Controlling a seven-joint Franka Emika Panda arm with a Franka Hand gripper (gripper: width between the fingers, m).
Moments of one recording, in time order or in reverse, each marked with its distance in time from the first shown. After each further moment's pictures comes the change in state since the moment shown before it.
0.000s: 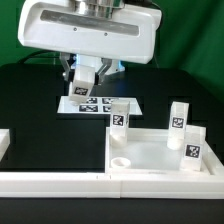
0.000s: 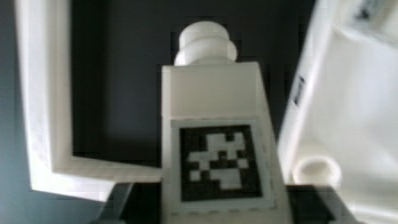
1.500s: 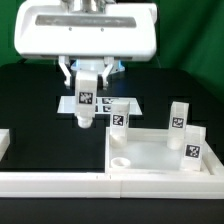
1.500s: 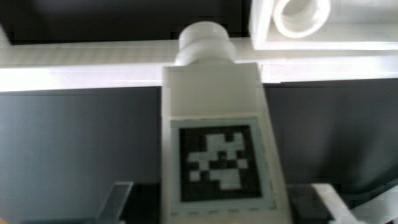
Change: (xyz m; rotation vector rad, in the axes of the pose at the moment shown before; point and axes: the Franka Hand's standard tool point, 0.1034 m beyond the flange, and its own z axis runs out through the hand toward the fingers) arm 0.033 0.000 0.012 0.068 0.419 0.090
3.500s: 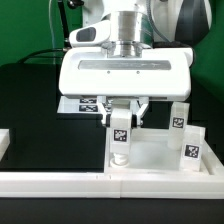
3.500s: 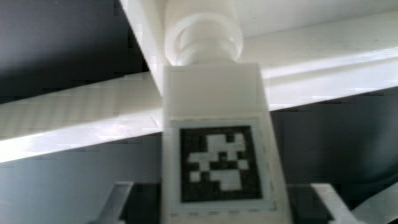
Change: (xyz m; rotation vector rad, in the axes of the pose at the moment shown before) arm -0.020 -0.051 0.044 -0.036 0.120 0.185
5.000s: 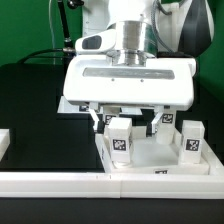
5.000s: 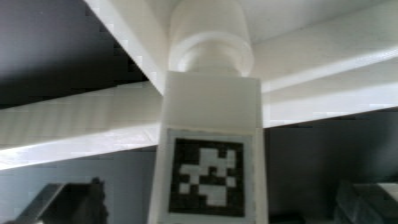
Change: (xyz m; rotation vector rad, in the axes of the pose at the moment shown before) arm -0.007 -0.005 0.008 -0.018 0.034 -0.012
